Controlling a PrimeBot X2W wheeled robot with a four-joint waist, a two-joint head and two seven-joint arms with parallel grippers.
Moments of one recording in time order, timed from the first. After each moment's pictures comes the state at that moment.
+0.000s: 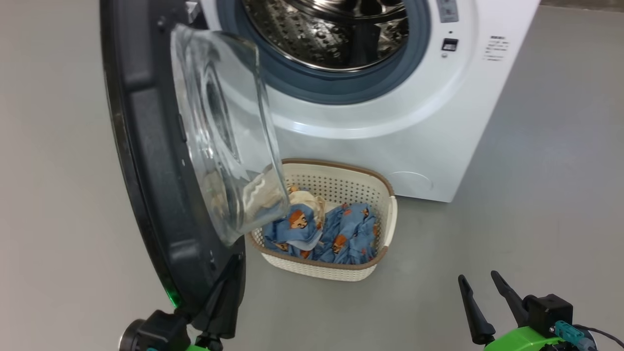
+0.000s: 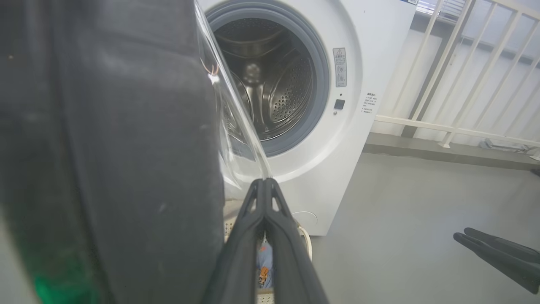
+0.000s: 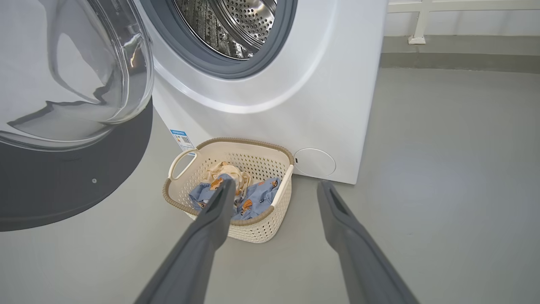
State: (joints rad) left arm 0.00 0.03 -0.28 0.02 -0.27 -0.03 -0.26; right arm -0.05 -0.09 -0.01 0.37 0.19 0.13 -0.25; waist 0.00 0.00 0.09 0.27
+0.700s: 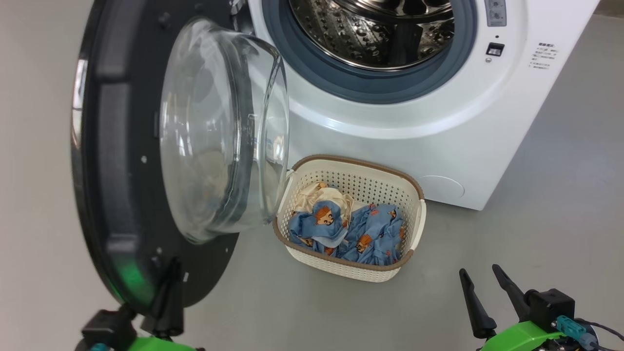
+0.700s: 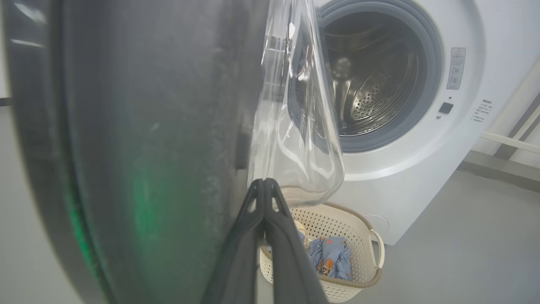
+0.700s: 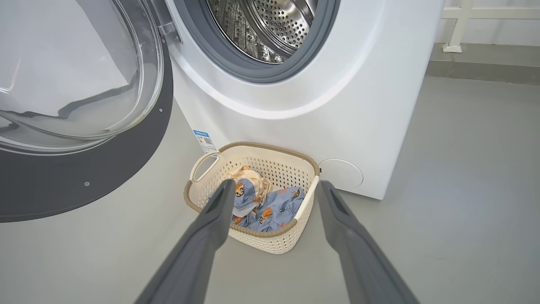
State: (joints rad) left arm -0.01 0.04 -0.14 0.12 -0.33 0.00 -0.26; right arm -0.06 -0.09 -0.01 0.37 0.19 0.13 -0.25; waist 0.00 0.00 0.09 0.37
